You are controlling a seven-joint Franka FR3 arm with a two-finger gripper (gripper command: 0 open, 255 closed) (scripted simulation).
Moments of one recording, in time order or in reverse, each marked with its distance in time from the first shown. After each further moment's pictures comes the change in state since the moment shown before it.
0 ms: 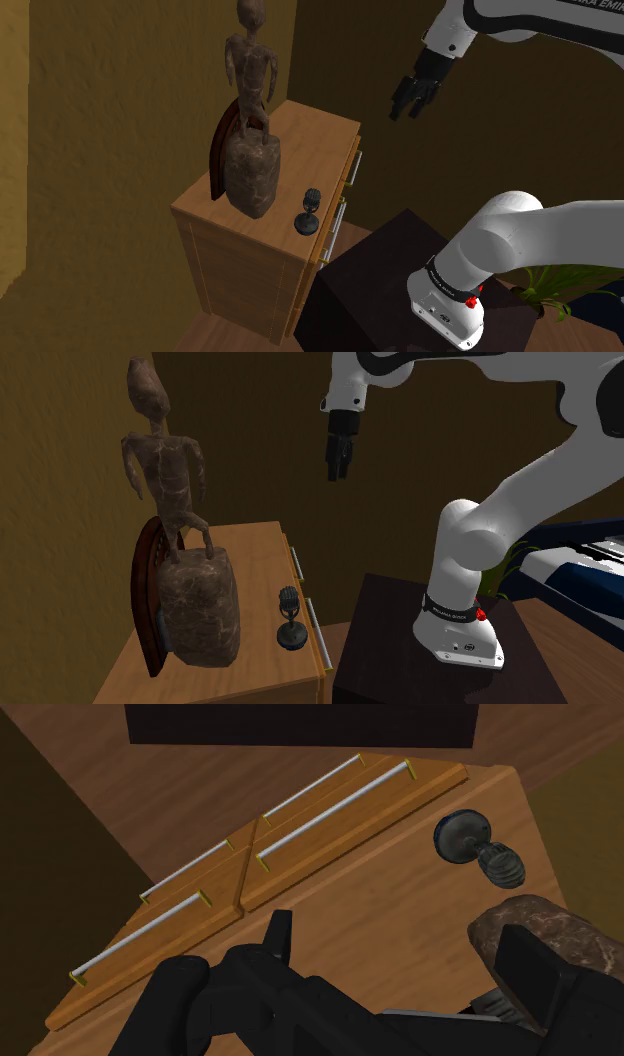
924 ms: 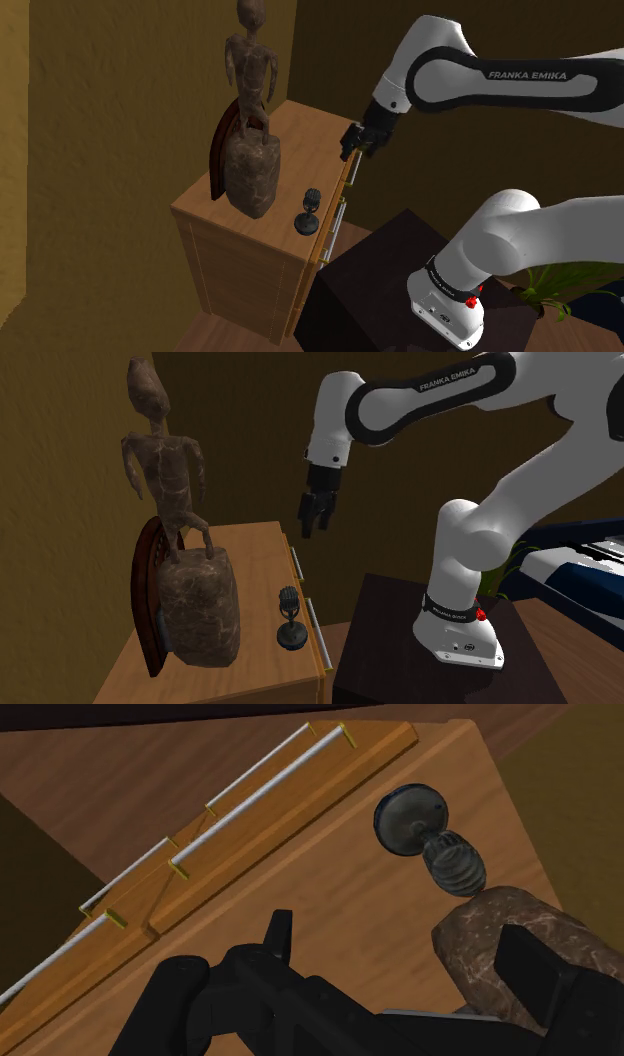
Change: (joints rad) arm 0.074 0.028 0.212 -0.287 0.174 0.409 0.224
